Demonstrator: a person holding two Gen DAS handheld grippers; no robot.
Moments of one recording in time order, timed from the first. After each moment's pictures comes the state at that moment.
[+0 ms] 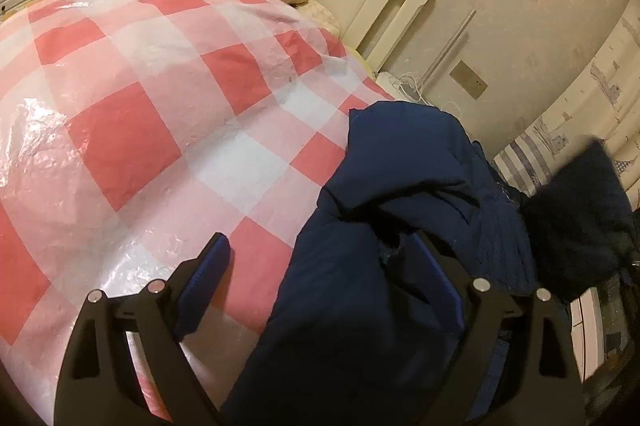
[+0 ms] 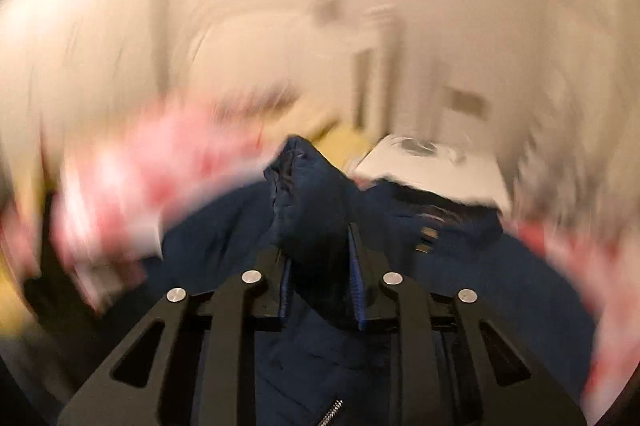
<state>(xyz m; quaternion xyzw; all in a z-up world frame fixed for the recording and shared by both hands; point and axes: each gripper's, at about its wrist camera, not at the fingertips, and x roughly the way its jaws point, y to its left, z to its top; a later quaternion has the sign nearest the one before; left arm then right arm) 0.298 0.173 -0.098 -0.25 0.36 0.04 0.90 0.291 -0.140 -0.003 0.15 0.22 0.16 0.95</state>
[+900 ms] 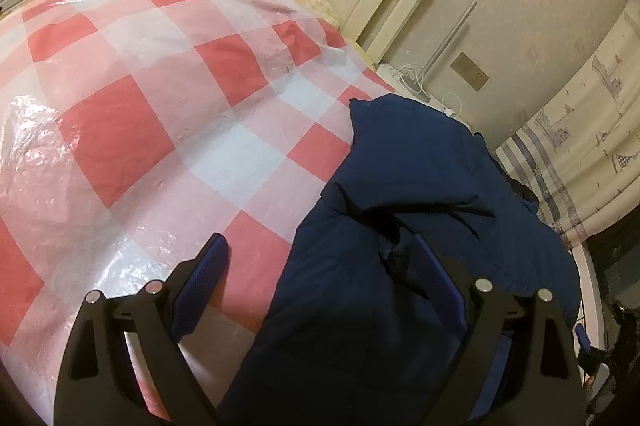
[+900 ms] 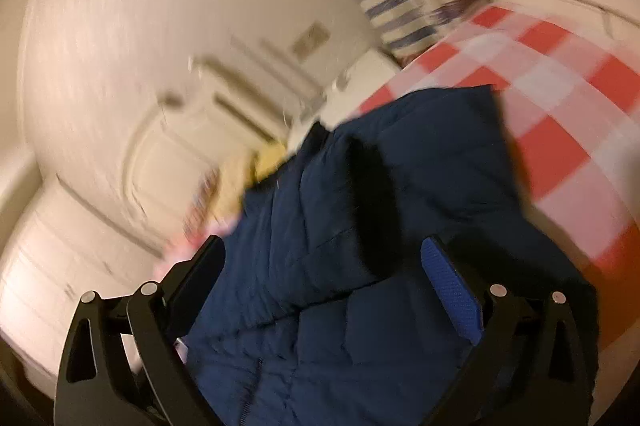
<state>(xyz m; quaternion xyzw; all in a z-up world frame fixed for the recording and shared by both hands) 0.301 0.169 -0.101 -0.24 0.38 0.04 0.89 0.296 -0.270 -0.069 0.35 0.34 0.07 0.87</state>
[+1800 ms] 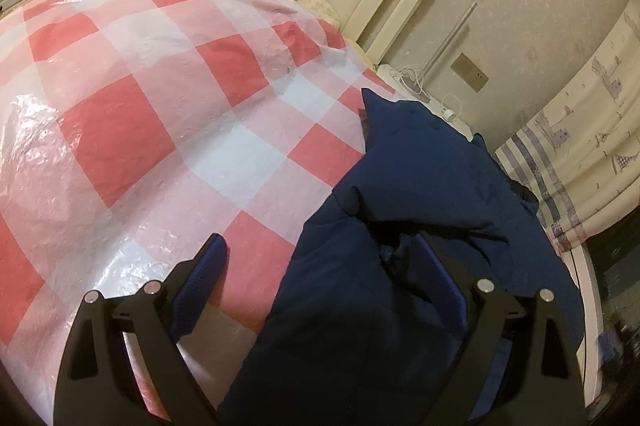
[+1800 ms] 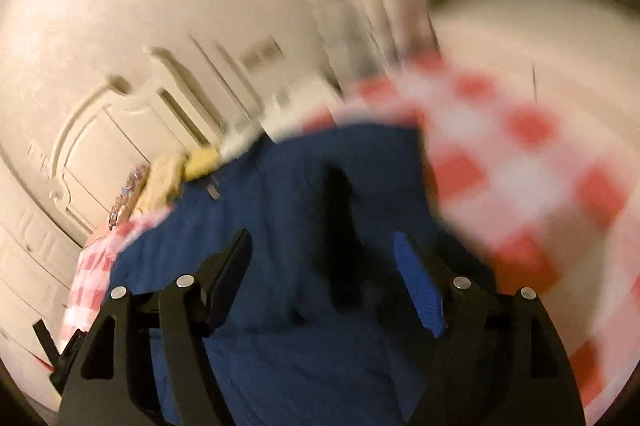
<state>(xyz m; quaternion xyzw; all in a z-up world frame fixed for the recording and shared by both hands) 0.303 0.168 -0.101 -0.24 0.38 0.04 0.89 0.253 -0.245 -0.020 0.19 0.29 -0.05 0.94</state>
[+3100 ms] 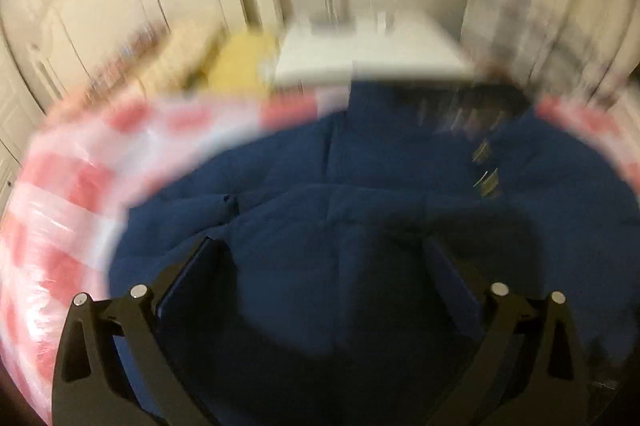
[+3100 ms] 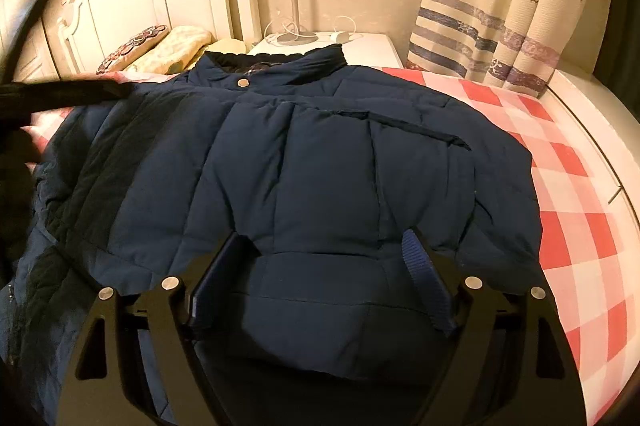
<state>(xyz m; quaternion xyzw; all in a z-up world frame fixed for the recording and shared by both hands) 0.467 -0.040 -0.089 0.08 0.48 -0.02 0.87 0.315 -0.179 -0.090 0.01 0.40 0.01 0.91</state>
